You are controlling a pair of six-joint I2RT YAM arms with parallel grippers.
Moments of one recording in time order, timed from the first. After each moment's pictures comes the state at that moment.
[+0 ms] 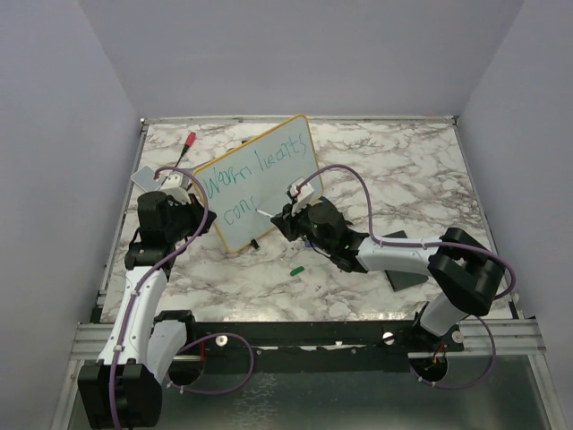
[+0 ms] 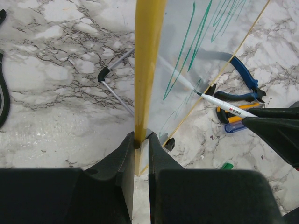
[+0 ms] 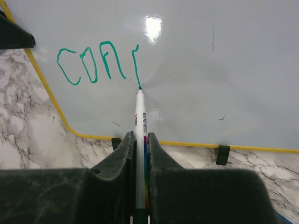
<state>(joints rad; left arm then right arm) 0.03 0.84 0.61 -0.26 0.40 -0.26 0.95 1.61 0.81 0.58 0.14 0.18</state>
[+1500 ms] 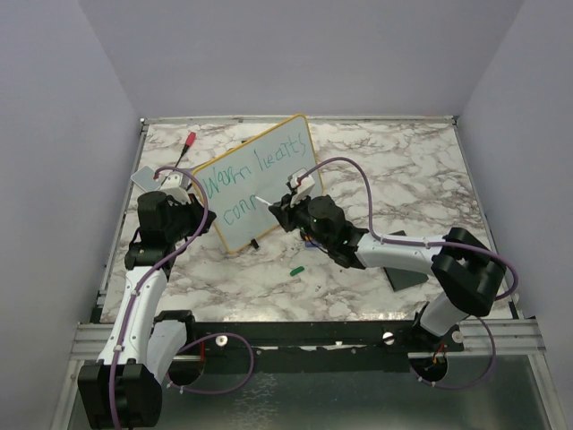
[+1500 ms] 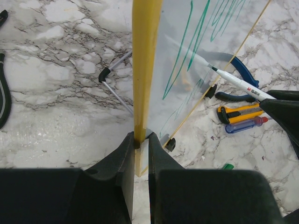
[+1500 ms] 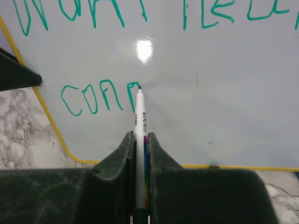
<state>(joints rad) 0.03 0.84 0.61 -0.26 0.40 -0.26 0.95 1.61 0.87 0.58 0.20 0.17</state>
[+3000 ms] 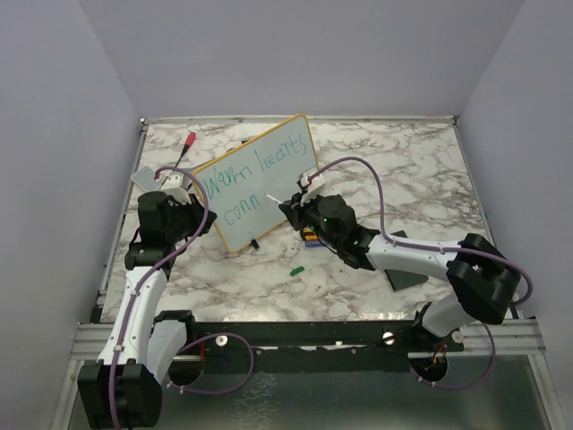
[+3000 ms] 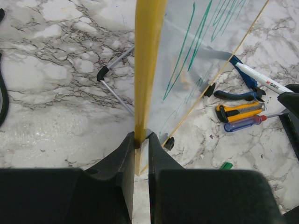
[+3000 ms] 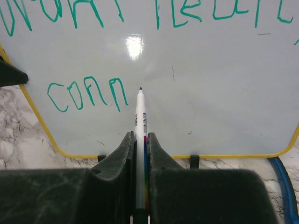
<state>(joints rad) 0.03 0.84 0.61 -0.26 0.40 -0.26 0.93 1.51 0.81 0.54 0.22 0.16</state>
